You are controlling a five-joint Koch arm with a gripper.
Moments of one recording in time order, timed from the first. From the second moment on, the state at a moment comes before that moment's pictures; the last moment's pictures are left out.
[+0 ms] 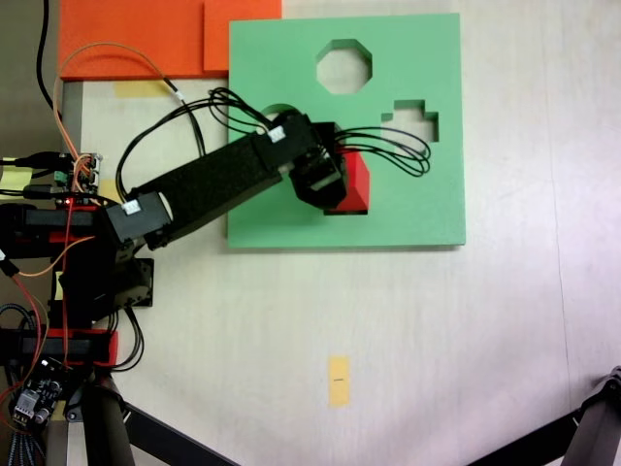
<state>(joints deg) -27.9 68.7 65.4 86.0 118.6</state>
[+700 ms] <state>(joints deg) -27.4 63.9 64.5 87.7 118.2</state>
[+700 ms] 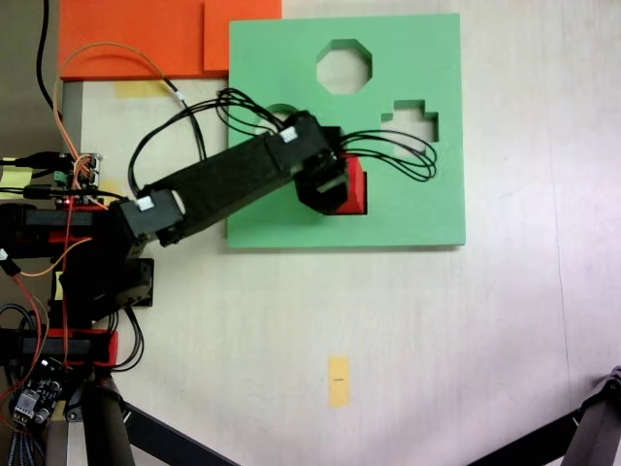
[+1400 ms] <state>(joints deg) -27.3 82.5 59.6 94.0 112.0</state>
